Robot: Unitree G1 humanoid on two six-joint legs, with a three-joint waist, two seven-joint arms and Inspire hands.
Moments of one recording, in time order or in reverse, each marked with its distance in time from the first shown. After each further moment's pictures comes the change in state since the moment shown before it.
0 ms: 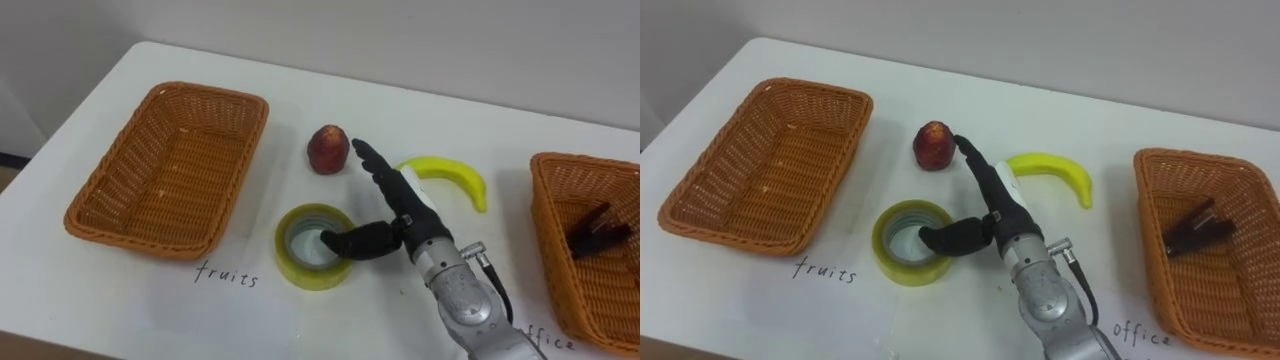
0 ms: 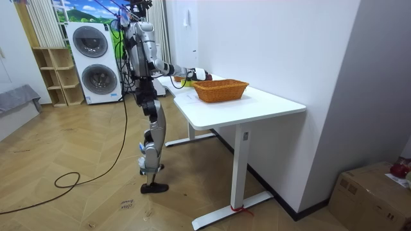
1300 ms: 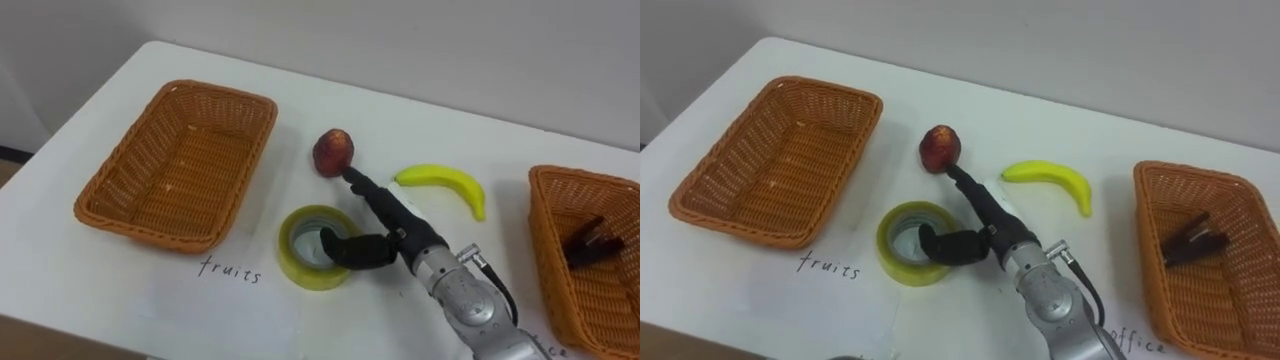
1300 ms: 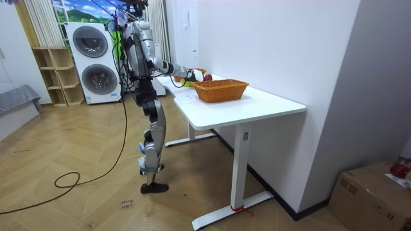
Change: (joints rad) left arm 0.006 0.008 0.000 -0.037 0.017 0.033 -0.016; right arm -0.002 -0.001 -0.028 0.038 -0.073 0.033 0.202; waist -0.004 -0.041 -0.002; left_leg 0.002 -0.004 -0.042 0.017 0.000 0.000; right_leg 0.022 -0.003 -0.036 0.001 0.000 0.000
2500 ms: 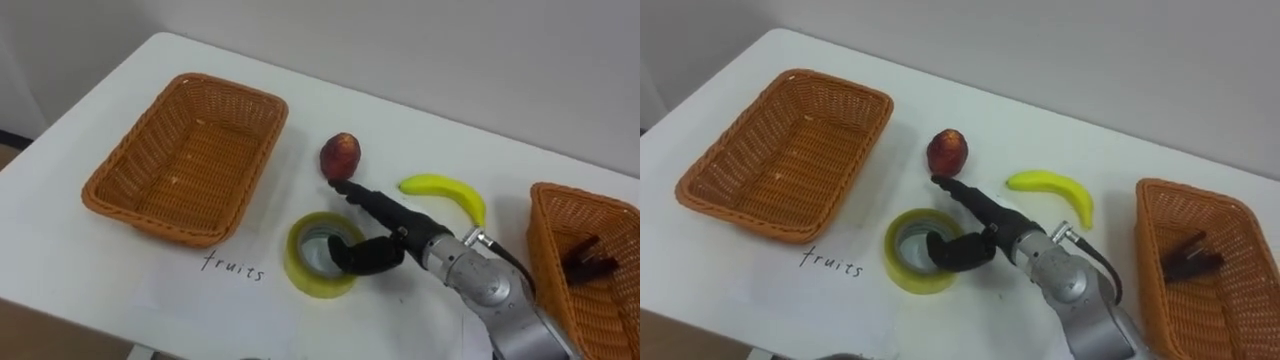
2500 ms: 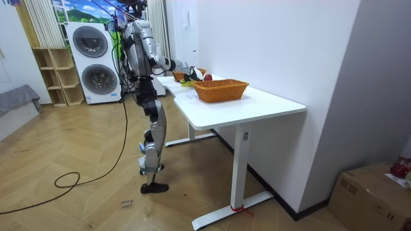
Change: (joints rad) left arm 0.010 0.046 0.089 -0.039 0.031 0.014 -0.075; right arm -0.058 -0.080 -0.027 -0.057 -0.129 0.073 0.246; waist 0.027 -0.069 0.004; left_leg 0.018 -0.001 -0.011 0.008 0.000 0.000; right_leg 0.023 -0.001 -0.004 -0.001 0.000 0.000
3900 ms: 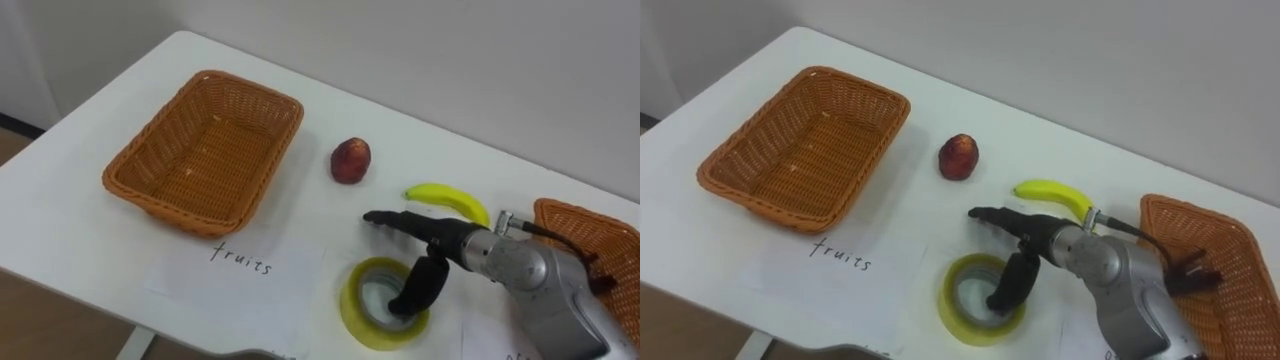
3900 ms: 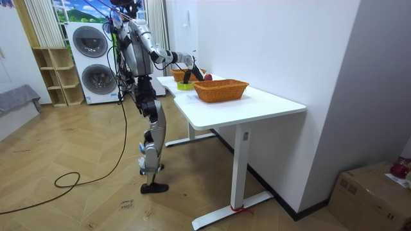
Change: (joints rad) left arm -0.012 0.041 0.010 0.012 -0.003 0.005 0.024; right arm -0.012 -0.127 -0.038 -0.105 -0.237 0.106 0.294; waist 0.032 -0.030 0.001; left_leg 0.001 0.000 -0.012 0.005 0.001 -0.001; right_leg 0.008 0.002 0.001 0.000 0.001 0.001
